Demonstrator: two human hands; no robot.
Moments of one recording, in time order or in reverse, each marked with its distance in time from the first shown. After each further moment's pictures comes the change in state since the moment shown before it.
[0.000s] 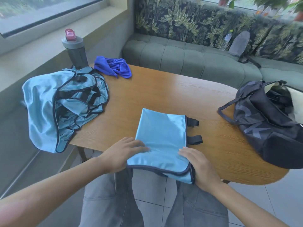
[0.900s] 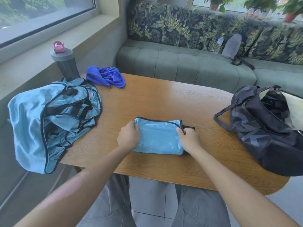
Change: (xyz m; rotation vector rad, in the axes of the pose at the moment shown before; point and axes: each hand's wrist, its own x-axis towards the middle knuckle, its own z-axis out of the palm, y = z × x) left_hand 0.129 -0.027 -0.002 -0.375 0.367 -1.074; right_hand 0.148 0.016 -0.020 0.213 0.054 0.904
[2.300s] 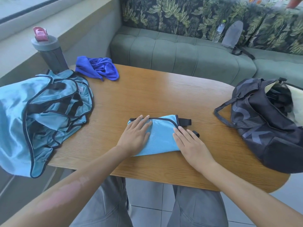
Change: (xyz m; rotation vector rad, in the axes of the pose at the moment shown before) left_hand 0.008 -0.018 0.032 0.438 -0.196 0.724; right_hand -0.015 0.069 -0.001 -0.933 0.130 -0.955
